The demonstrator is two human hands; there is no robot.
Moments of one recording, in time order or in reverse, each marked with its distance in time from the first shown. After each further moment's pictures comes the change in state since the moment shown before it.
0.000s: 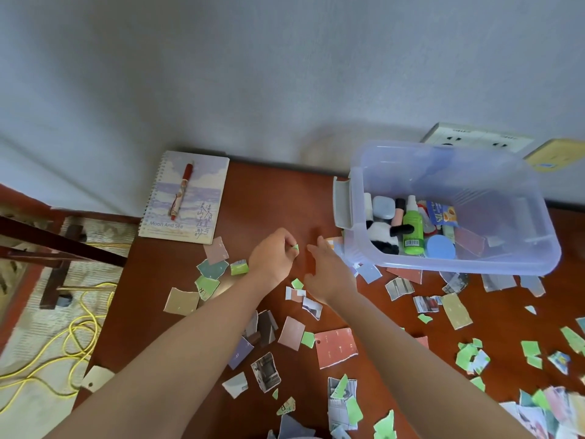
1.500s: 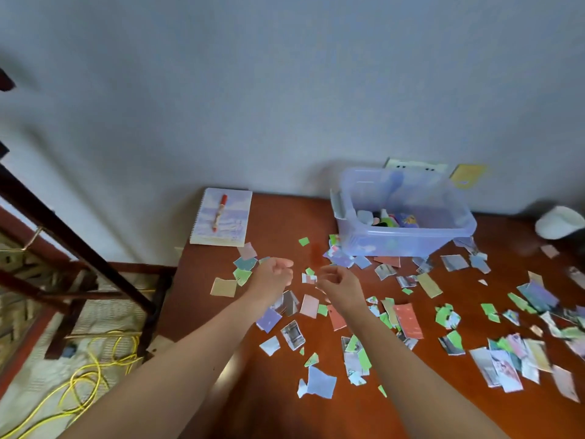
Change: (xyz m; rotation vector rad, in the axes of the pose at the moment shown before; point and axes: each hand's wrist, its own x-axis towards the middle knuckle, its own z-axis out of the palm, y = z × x) left_hand -0.159 -0.023 -0.069 -0.680 -0.110 -0.101; right_hand -0.152 -0.041 0.027 0.799 0.309 0.173
